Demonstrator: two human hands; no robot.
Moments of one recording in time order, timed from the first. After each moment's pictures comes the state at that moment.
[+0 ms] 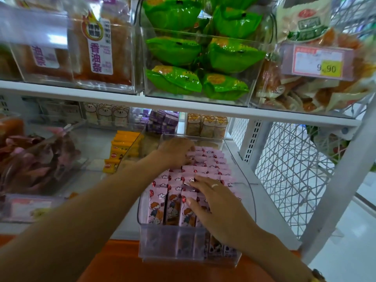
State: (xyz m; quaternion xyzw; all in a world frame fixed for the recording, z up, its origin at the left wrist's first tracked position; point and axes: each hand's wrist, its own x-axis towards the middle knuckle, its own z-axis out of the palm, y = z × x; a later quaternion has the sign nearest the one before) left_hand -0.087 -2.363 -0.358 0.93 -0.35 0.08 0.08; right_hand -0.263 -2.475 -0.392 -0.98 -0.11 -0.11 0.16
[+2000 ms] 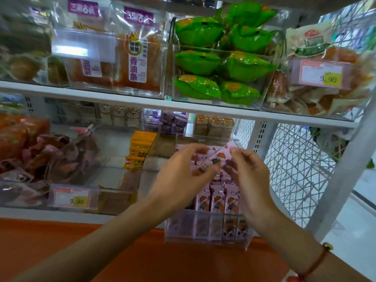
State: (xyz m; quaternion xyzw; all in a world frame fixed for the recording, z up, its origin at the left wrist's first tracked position) left_hand -0.252 -2.302 -0.345 0.83 -0.28 0.14 0.46; right_hand -0.280 -2.441 -0.340 -0.61 0.08 -0.27 0.74
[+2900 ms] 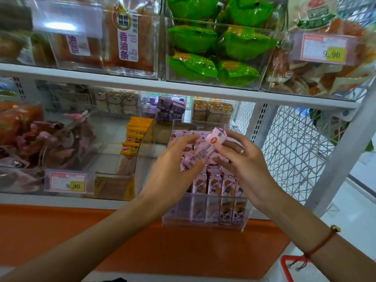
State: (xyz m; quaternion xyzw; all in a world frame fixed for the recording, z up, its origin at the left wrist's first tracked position) left_hand -0.263 -2.297 -0.363 0.81 -0.28 0.12 0.51; right_hand -0.286 -2.458 -0.342 -0.65 0.00 -0.14 0.75
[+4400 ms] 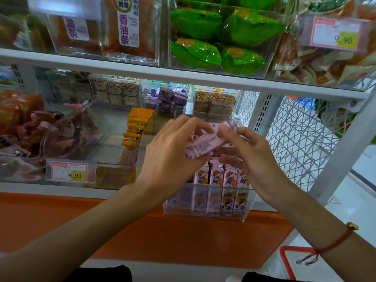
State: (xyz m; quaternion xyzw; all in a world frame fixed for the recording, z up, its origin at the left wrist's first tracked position) left_hand -0.265 -2.293 -0.350 0.81 -0.35 0.32 0.35; right_hand -0.295 -2.458 -0.337 -0.69 -0.02 -0.12 0.72
